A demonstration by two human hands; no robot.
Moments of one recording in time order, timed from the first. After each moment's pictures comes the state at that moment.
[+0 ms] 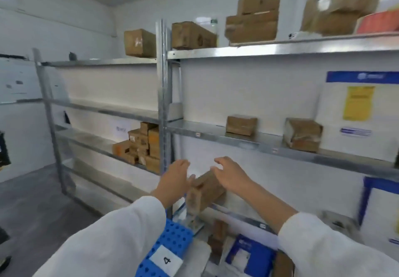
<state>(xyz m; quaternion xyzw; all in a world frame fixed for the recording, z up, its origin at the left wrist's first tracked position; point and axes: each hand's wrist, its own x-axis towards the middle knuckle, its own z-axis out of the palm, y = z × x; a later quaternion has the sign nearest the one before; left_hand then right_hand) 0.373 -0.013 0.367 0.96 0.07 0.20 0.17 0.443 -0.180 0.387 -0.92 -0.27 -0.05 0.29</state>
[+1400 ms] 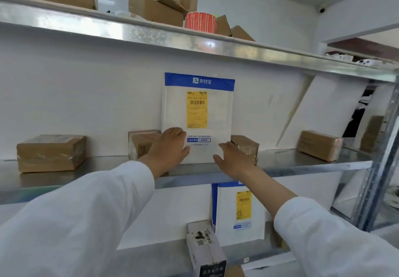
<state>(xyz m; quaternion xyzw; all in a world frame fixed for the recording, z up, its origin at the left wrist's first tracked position) 0.702 -0.369 0.470 0.88 -0.35 0.29 0.10 0.627 -0.566 0.454 -0.98 0.08 -0.17 0.09</state>
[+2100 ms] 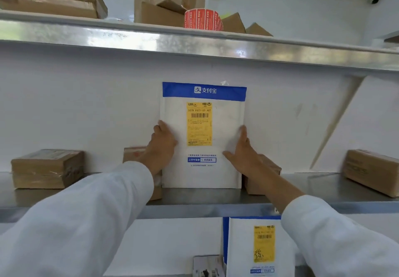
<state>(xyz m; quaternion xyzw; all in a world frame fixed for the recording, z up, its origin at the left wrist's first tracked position) 0.789 -0.419 0.501 0.92 -0.09 0.23 0.31 0.741 -0.644 0.478 -0.92 0.03 -0.26 0.31</state>
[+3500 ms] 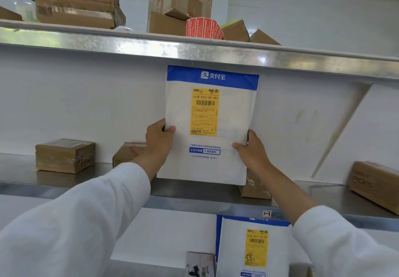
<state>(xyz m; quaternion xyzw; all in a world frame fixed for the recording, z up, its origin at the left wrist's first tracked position) 0.726 -0.443 0.514 0.72 -0.04 0.29 0.63 0.702 -0.674 0.506 -0.83 -0.03 -0.29 0.48</state>
